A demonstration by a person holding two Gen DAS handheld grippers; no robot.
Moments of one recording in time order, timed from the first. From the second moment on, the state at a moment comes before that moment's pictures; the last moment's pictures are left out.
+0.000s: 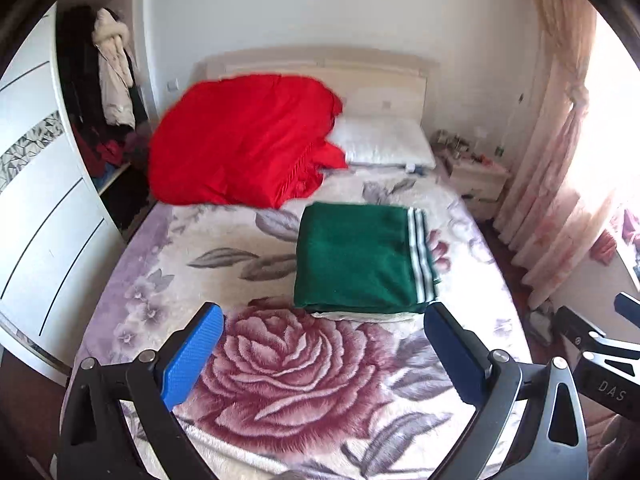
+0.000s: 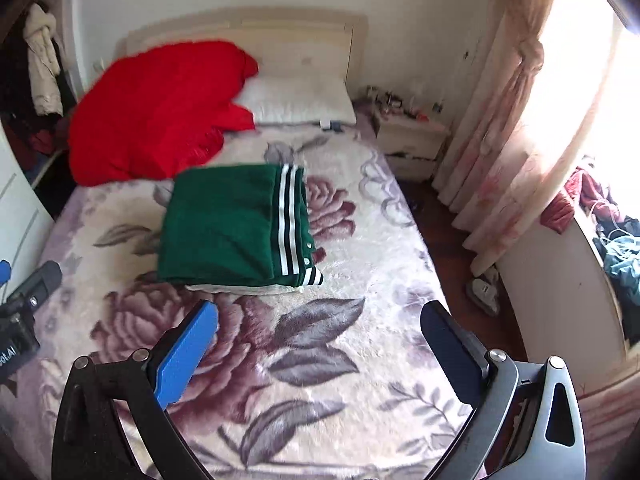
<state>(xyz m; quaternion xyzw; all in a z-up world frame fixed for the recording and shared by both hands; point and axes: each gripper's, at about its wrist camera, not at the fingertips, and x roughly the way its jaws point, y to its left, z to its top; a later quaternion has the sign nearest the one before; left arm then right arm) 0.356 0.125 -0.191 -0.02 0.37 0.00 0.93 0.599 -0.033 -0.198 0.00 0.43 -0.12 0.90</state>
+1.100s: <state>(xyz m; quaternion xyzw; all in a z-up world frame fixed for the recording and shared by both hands) 0.180 0.101 -0.088 -0.01 0.28 0.02 0.96 0.342 -0.046 0.004 0.00 0.31 -0.09 0.95</state>
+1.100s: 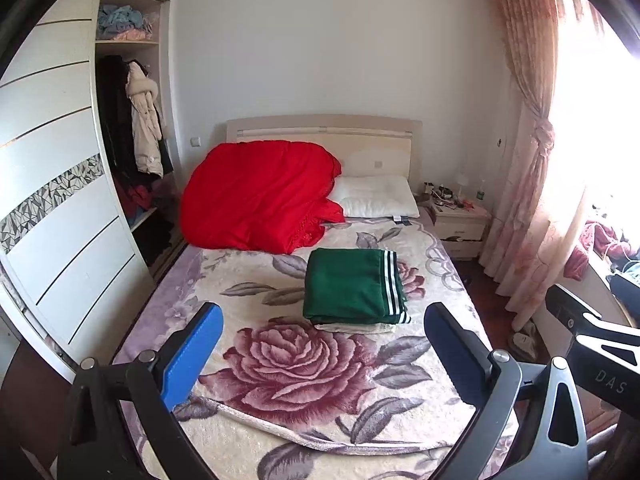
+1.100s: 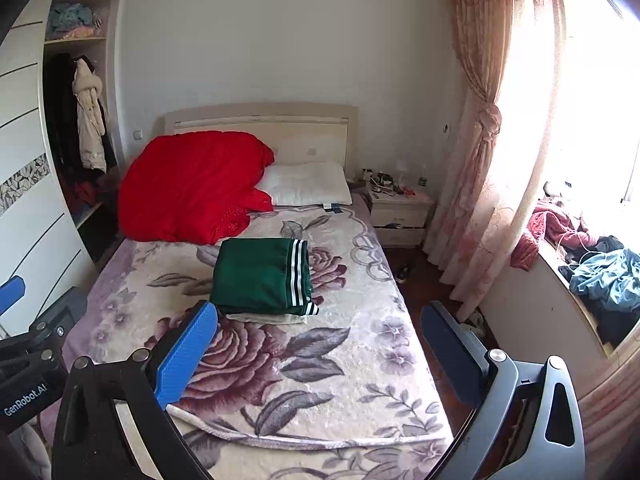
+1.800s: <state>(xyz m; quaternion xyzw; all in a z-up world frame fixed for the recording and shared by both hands) 0.172 0.102 -0.076 -0.01 0.27 0.03 0.96 0.339 -0.052 0.012 0.00 0.29 -0.07 0.96</state>
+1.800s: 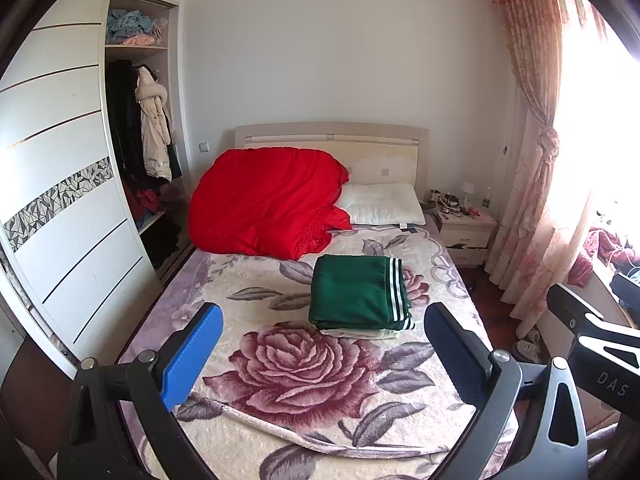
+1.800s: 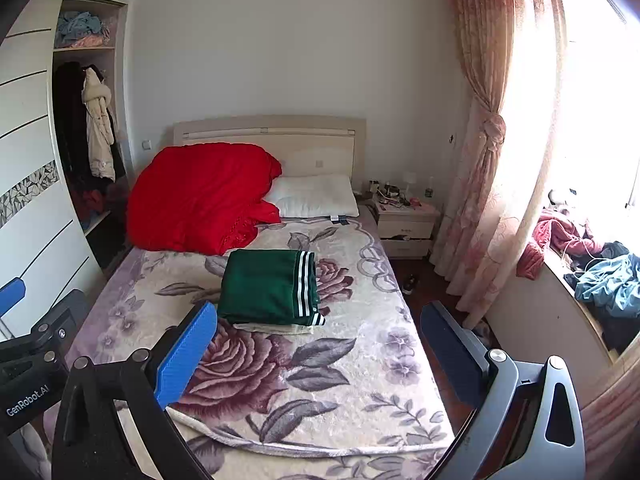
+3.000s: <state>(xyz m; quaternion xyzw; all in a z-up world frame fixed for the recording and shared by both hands) 0.168 0.104 -0.070 -0.02 0.26 0.04 0.96 0.338 -0.056 0.014 0.00 0.28 -0.06 0.96</state>
